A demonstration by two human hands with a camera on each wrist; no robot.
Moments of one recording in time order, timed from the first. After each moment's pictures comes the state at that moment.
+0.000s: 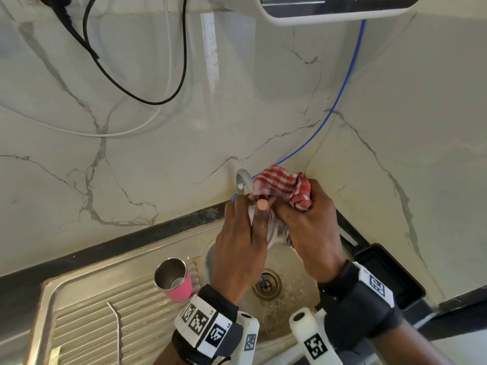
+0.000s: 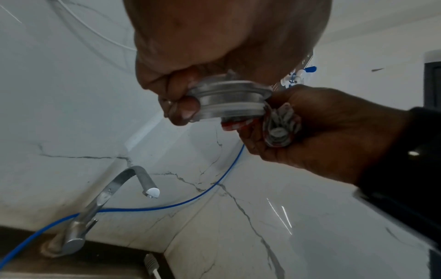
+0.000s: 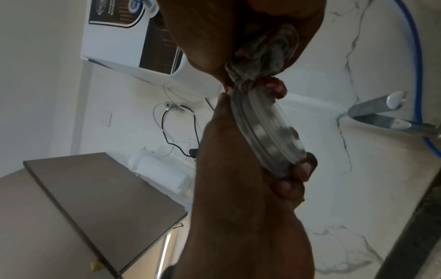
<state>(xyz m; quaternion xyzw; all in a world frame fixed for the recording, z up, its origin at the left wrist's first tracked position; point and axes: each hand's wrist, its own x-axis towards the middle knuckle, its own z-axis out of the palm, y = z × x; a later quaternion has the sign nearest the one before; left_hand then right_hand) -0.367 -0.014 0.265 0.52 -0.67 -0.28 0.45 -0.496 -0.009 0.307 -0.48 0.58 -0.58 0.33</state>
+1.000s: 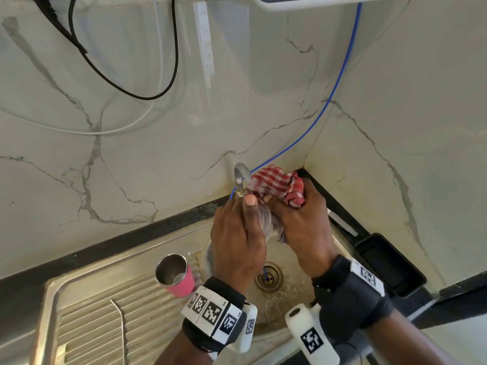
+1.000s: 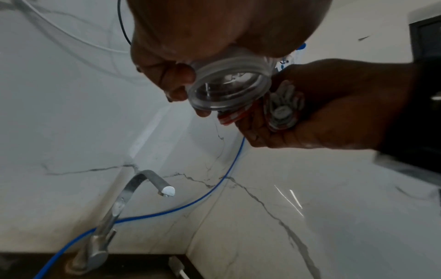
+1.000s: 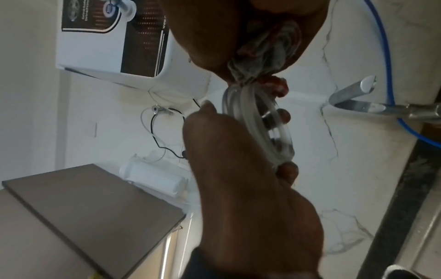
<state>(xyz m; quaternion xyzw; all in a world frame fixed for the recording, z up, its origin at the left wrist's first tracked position) -0.372 -0.021 0.252 0.52 -0.66 -0.19 0.51 -0.492 -0.011 0.293 -0.45 0.60 -0.56 0.35</state>
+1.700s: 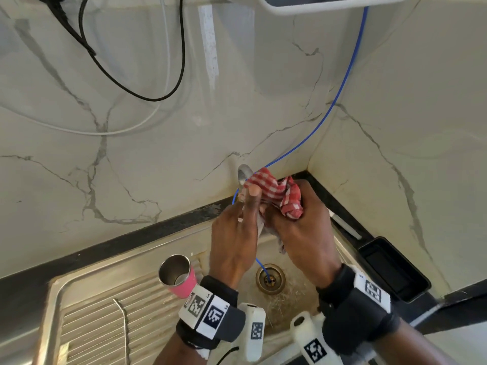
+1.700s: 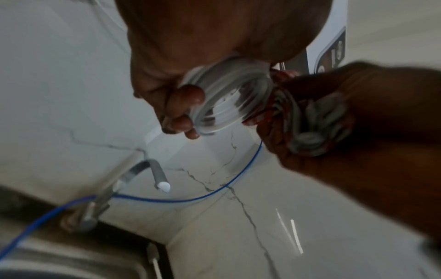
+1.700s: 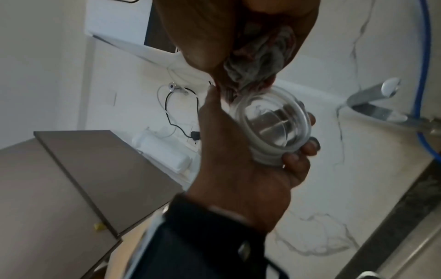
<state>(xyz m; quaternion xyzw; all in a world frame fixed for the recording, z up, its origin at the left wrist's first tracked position) -0.356 -0.027 0.273 0.55 -0.62 -0.35 0.43 -0.486 0.001 0.298 -0.53 0.57 -0.54 0.31</state>
